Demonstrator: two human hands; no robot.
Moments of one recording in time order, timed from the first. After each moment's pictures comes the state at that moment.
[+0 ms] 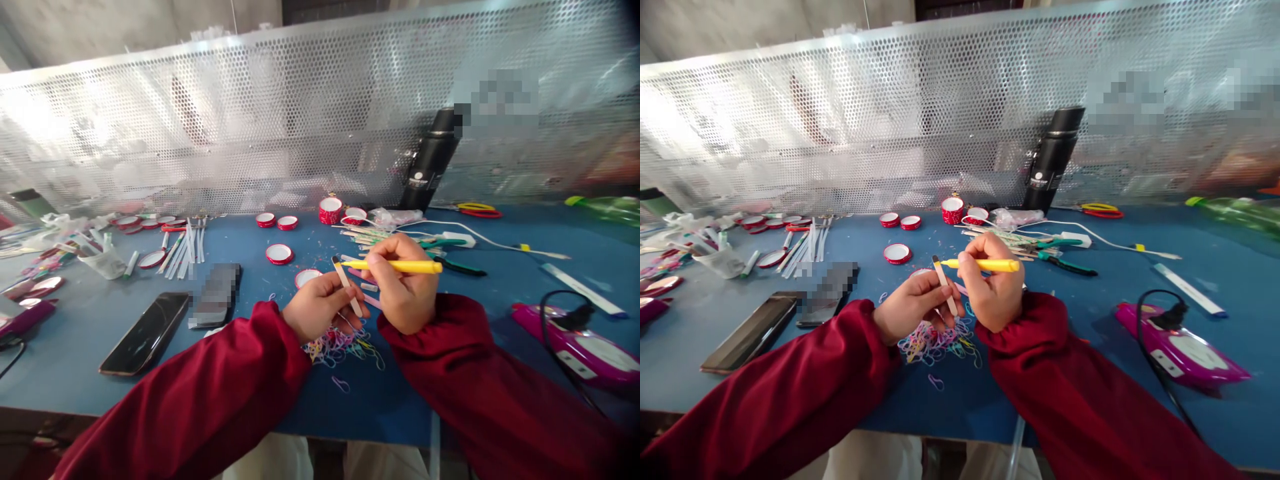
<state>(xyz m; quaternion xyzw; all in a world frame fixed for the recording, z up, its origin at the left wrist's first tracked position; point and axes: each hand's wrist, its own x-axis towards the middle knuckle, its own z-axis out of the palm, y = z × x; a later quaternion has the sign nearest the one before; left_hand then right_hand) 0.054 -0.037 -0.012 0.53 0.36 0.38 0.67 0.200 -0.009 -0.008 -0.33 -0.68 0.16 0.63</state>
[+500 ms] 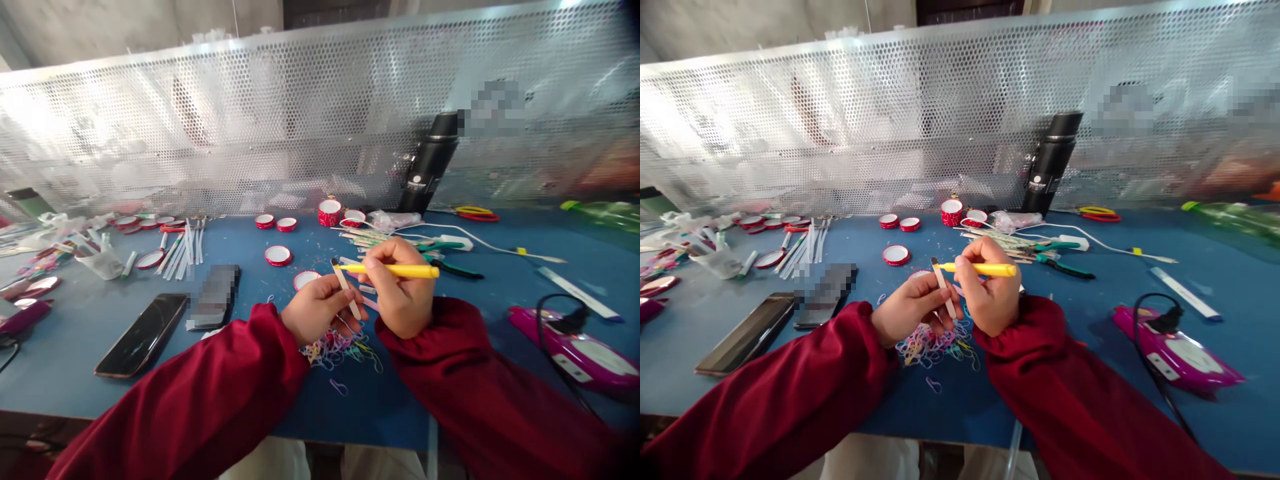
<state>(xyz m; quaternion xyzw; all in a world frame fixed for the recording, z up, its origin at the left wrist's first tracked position) 0.054 -0.038 -0.012 0.53 0.36 0.38 0.67 0.200 -0.011 -0.008 -0.33 -0.68 0.16 0.63</state>
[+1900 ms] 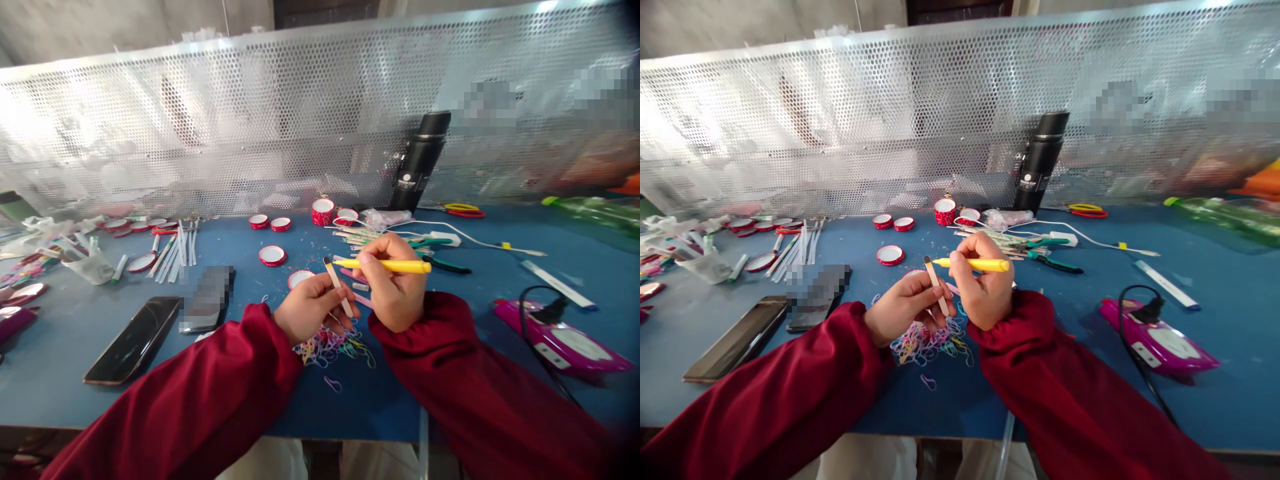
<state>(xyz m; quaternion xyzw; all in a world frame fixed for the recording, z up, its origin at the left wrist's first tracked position) 0.054 -0.040 -0.009 0.53 0.37 0.37 0.67 0.200 -0.010 -0.008 -0.33 -0.67 0.16 0.64</state>
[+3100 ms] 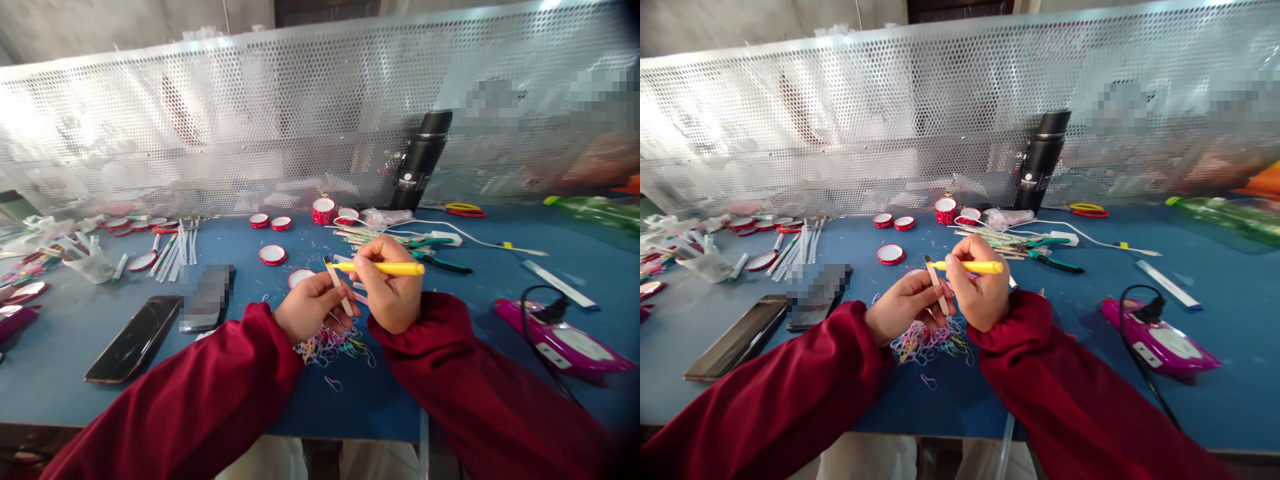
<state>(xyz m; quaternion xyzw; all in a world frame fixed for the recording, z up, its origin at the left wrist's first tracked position) 0.054 -0.040 -0.009 0.53 0.38 0.38 0.66 0.199 -0.011 -0.009 -0.32 -0.69 0.16 0.62</state>
